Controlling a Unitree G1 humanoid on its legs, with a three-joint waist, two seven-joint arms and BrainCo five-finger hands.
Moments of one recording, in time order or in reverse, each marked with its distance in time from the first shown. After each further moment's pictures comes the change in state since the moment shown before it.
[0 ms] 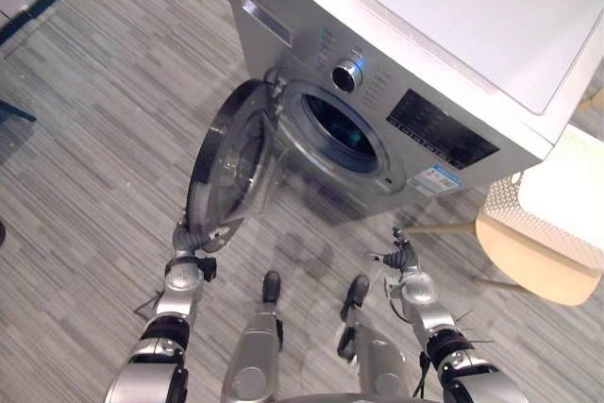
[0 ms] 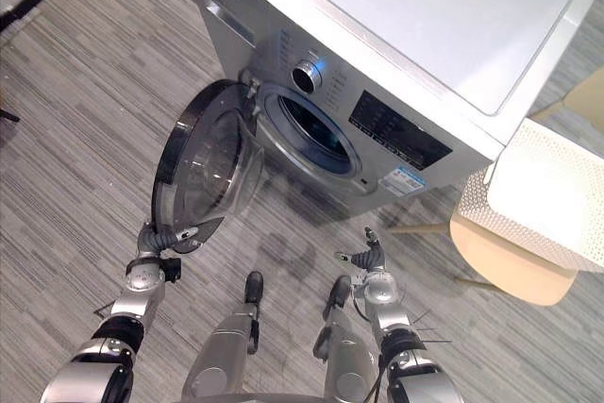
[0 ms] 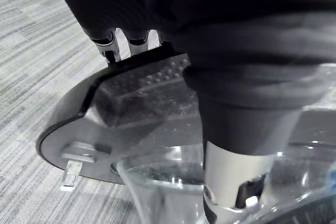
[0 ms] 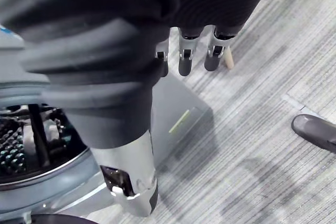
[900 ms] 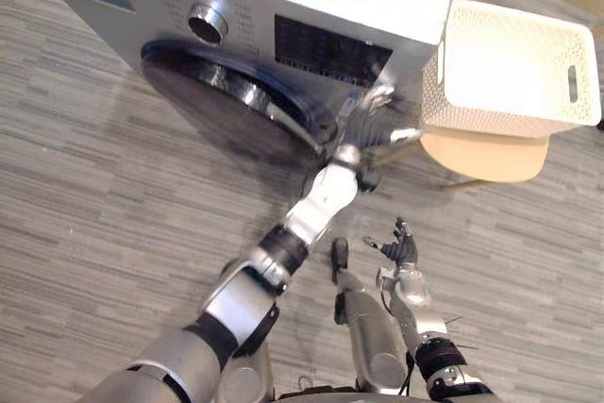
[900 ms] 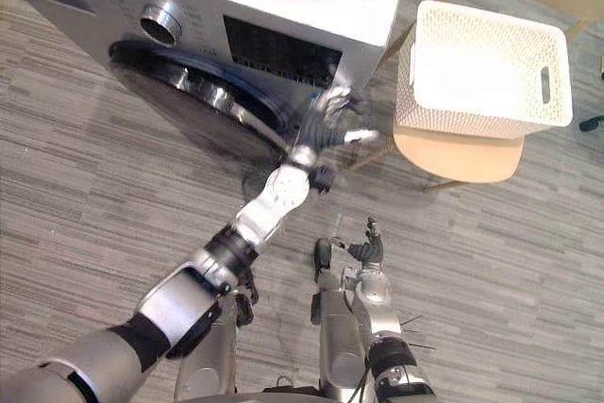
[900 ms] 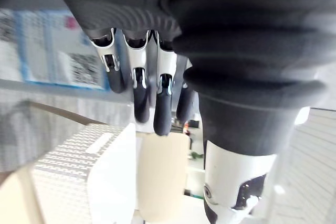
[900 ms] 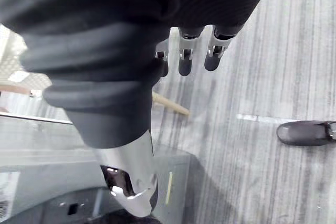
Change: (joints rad) left arm -0.382 -0.360 -0.472 -0.273 -0.067 -0.021 0.024; right arm 0.145 0.092 -0.006 -0.265 0.104 -0.003 -0.065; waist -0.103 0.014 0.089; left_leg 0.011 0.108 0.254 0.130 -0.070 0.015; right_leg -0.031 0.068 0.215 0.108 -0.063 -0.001
